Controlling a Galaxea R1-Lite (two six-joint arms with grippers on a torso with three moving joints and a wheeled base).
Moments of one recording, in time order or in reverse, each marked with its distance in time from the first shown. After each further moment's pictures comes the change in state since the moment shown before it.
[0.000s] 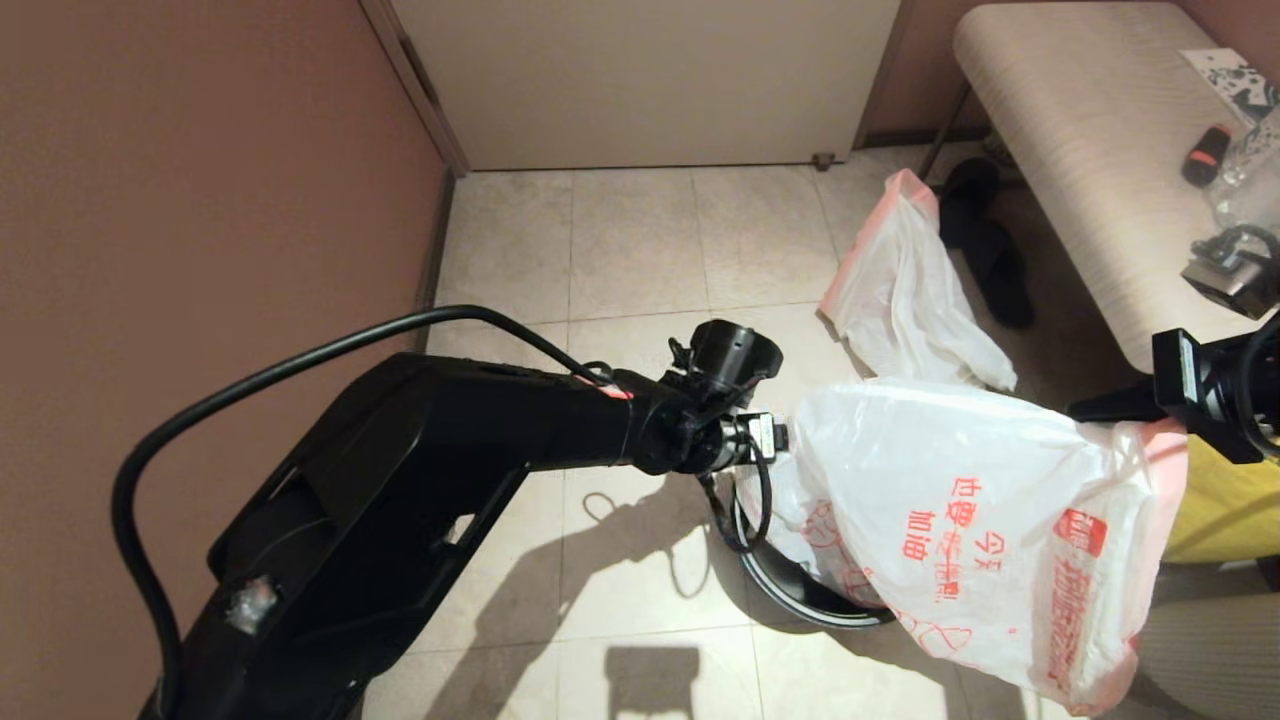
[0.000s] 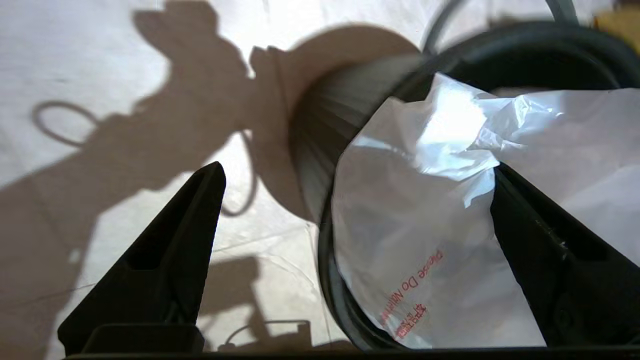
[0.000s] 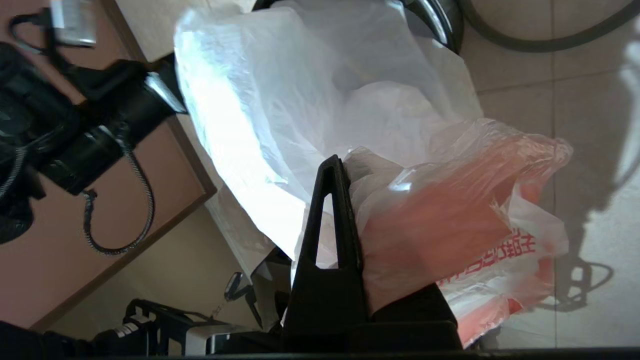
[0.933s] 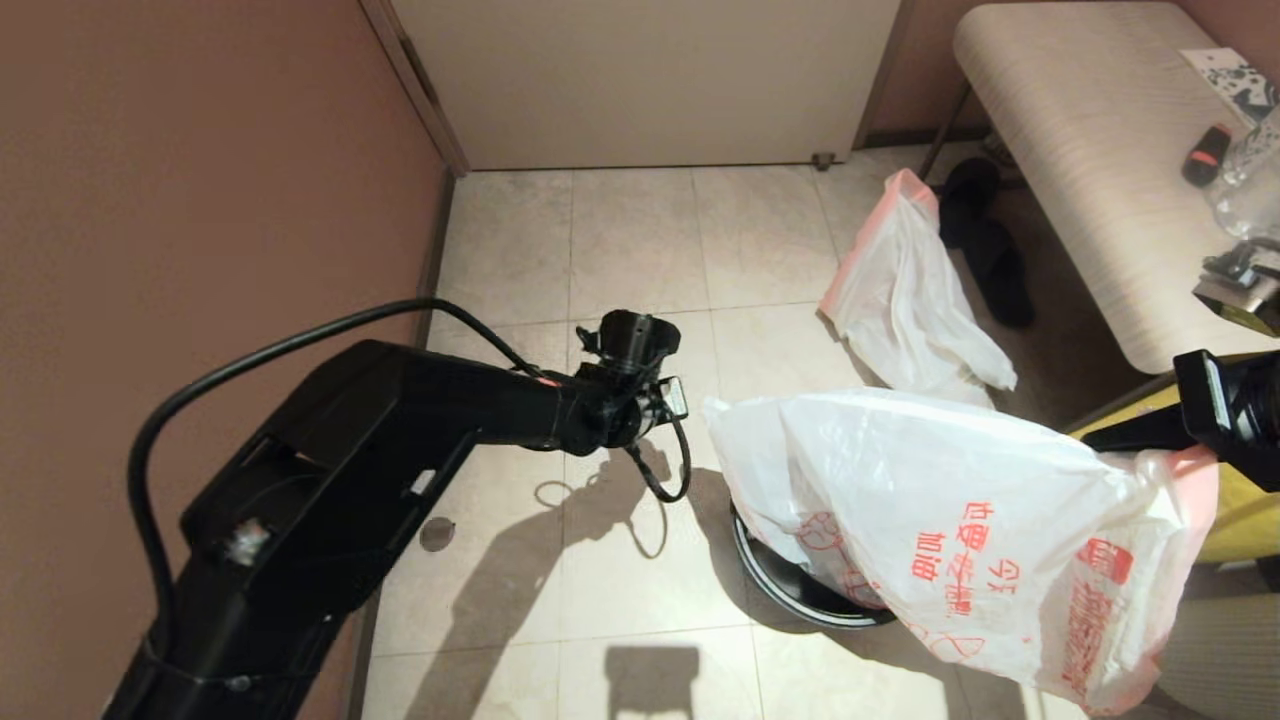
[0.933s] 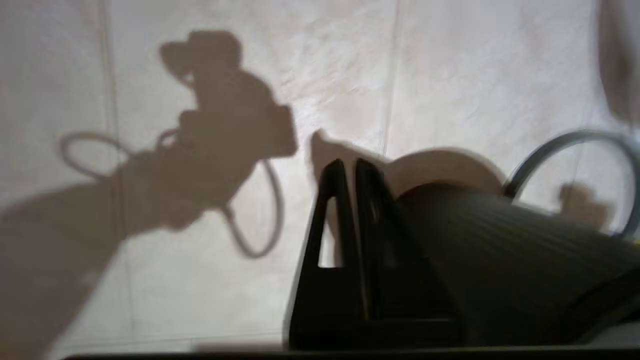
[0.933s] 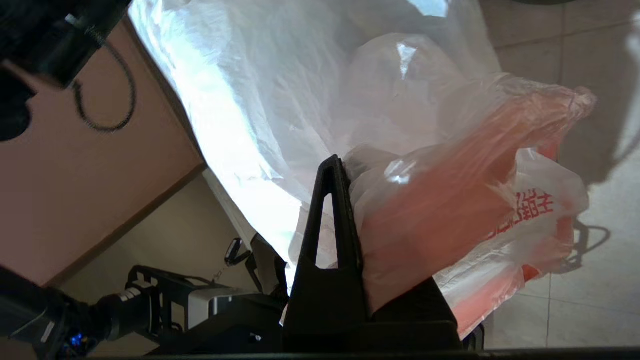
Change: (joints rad) left arm 0.190 0.045 0.061 -0.255 0.023 -0.026; right arm 0.034 -0.052 0.003 0.121 -0.003 -0.026
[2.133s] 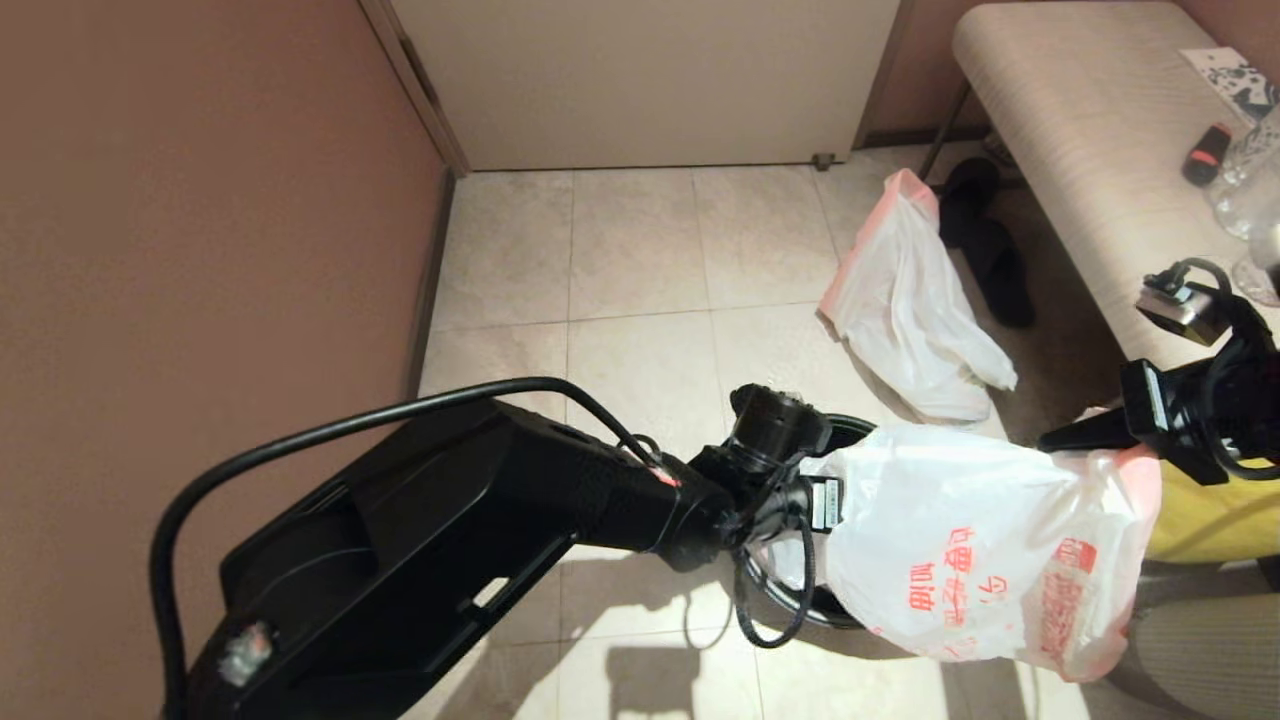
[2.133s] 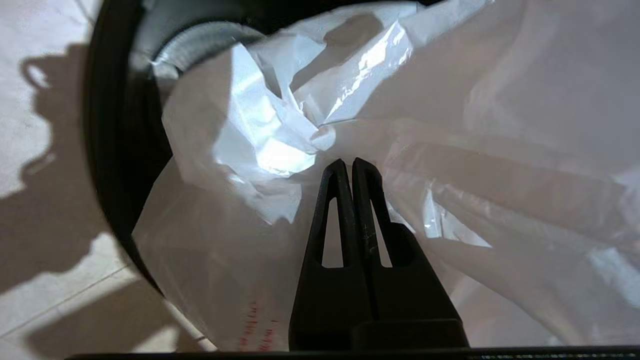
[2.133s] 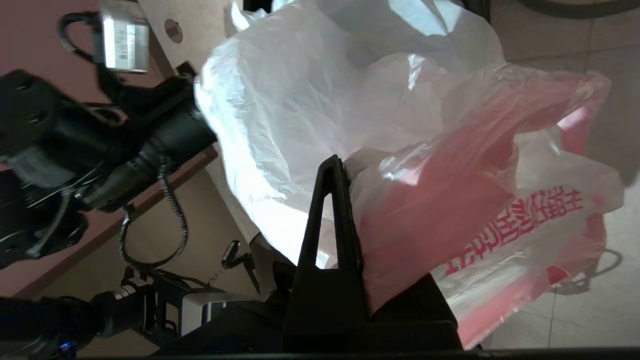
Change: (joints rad) left arm -0.299 -0.031 0.194 -0.105 -0.267 0.104; right arm -0.005 0.108 0.012 -0.105 0.053 -0.031
